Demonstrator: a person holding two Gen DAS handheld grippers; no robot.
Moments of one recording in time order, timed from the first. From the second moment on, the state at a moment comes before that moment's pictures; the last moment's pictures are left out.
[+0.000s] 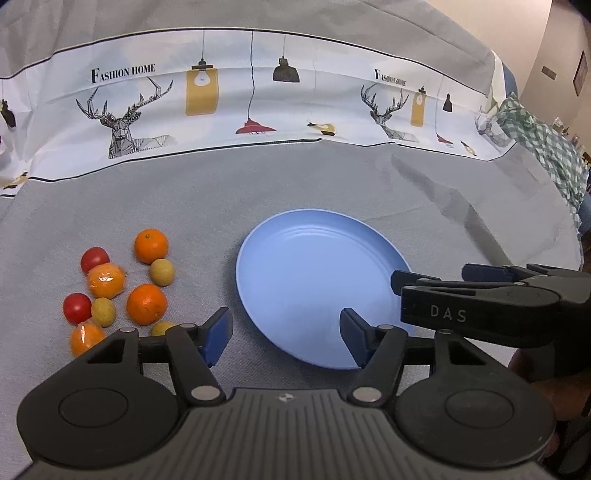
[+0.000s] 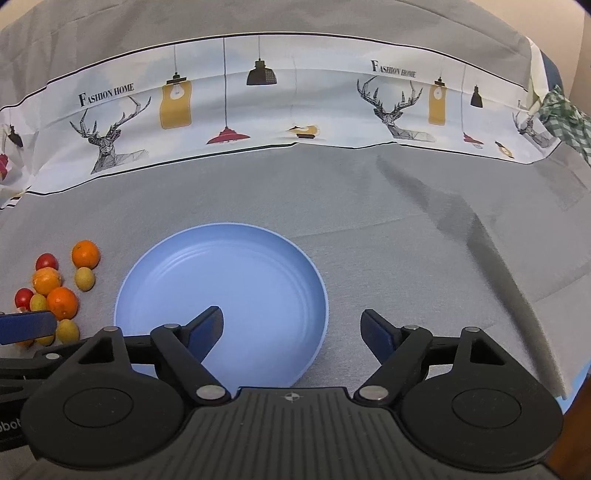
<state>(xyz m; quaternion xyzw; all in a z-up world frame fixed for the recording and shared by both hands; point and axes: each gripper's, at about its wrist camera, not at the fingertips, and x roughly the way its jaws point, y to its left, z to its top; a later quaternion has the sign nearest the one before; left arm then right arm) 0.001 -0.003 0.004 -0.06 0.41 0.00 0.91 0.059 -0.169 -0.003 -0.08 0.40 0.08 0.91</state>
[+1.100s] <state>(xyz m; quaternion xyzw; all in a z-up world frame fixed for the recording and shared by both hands) 0.005 0.013 0.005 -0.08 0.43 -0.01 0.90 0.059 -0.157 -0.005 -0.06 0.39 0.11 0.91</state>
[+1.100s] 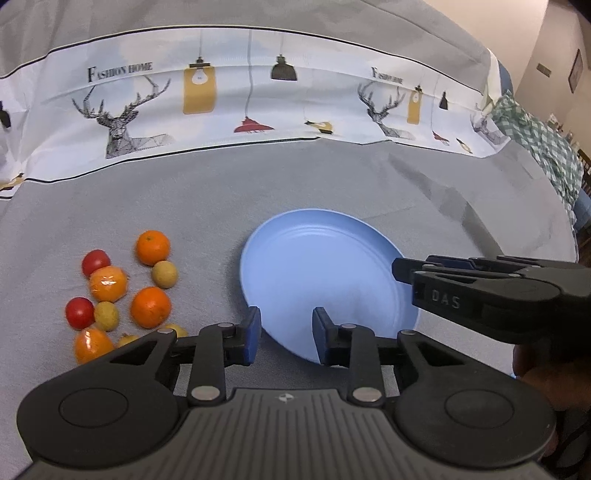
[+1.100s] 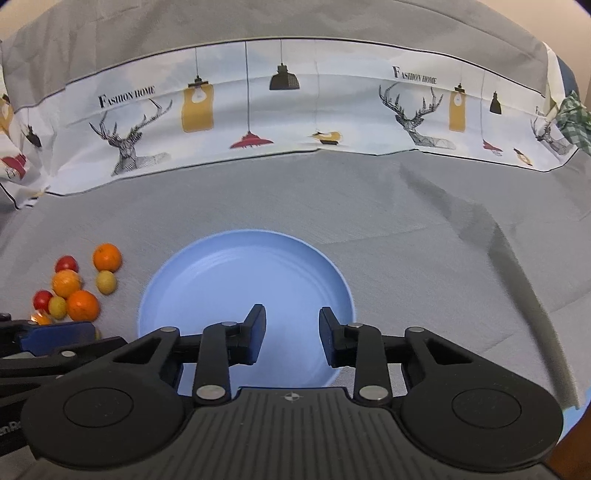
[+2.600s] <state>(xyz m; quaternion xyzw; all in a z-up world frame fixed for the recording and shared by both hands) 0.036 0.220 -0.029 -0.28 0.50 0.12 0.81 0.041 -0.002 -0.067 -0.12 0.41 0.34 0.84</state>
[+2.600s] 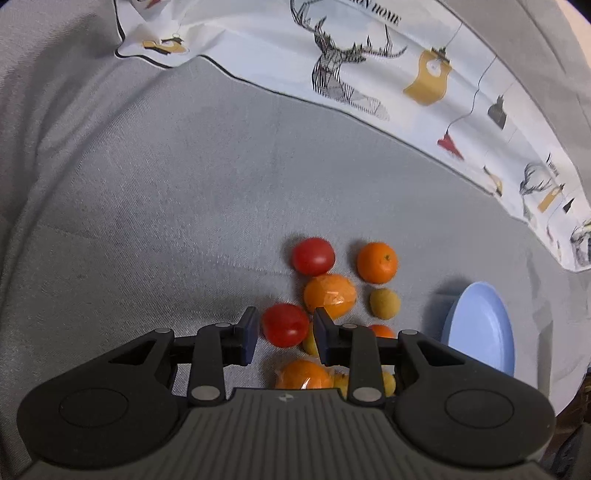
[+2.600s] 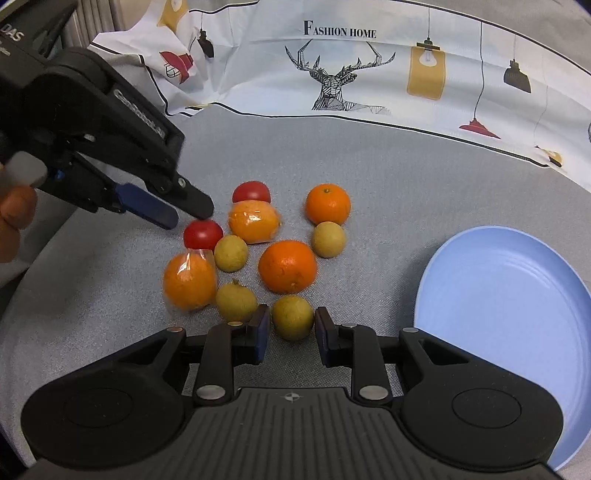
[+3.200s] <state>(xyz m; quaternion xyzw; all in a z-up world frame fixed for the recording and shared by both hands) 0.037 0.210 -0.033 -0.25 0.51 0.12 0.82 0.037 0.000 -0.056 -0.13 0.39 0.34 0.84</state>
